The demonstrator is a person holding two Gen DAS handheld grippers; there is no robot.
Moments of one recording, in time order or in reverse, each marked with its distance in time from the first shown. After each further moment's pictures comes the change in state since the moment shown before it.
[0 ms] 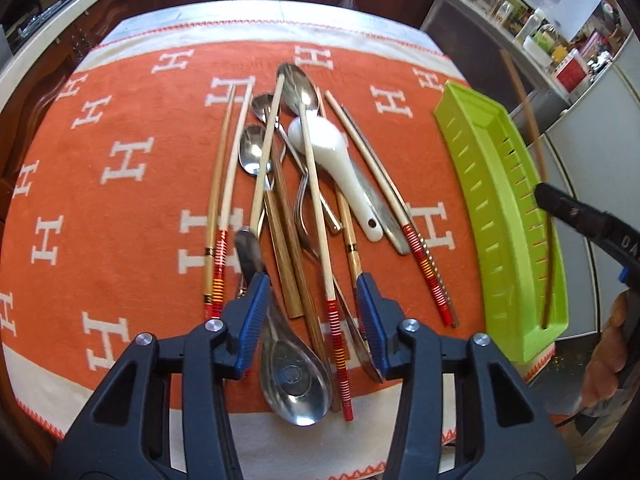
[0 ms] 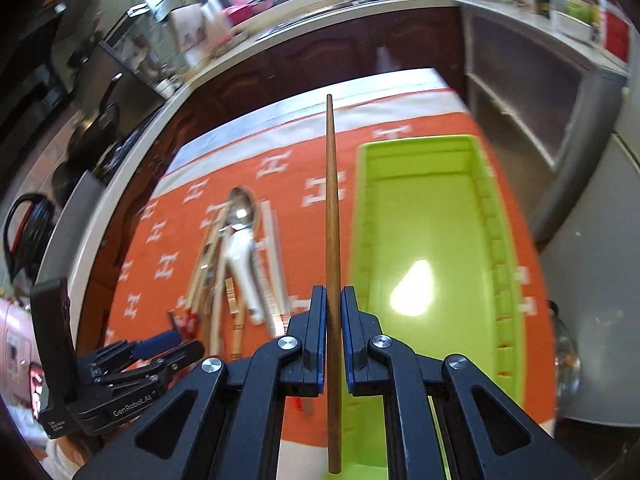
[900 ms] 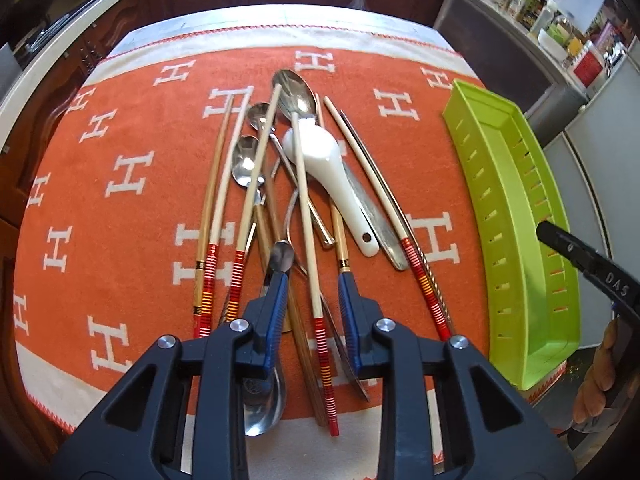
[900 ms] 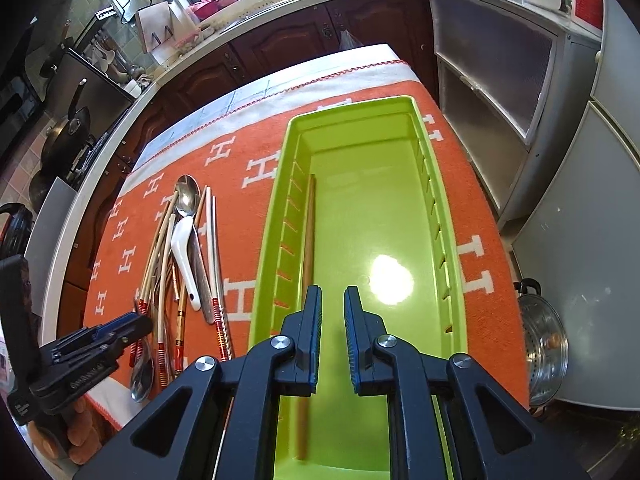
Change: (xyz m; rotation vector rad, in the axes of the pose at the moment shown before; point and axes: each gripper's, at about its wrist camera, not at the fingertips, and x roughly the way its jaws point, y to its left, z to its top) left arm 0.004 -0.023 0.010 0.014 -0.002 0.095; right arm 0.026 -0.051 -0.023 0.039 0.049 -0.066
